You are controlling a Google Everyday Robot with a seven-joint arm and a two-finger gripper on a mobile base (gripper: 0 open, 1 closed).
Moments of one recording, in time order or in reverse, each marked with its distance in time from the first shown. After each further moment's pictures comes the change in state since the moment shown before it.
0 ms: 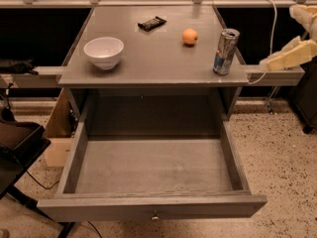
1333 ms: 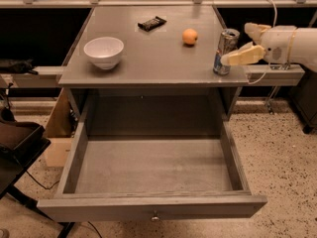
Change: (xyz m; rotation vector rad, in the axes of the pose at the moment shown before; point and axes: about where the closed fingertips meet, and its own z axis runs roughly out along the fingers) arm 0.027 -0.021 0.125 -0.116 -0.211 0.219
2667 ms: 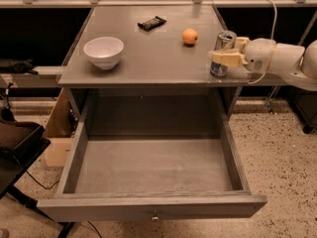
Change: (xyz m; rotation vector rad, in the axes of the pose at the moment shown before) arm 0.022 0.005 0.043 -0.053 -0.141 -0.018
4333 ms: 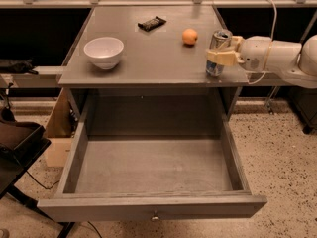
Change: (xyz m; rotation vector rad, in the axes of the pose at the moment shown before) arm -0.013 0.022 0.009 -0.035 0.012 -0.003
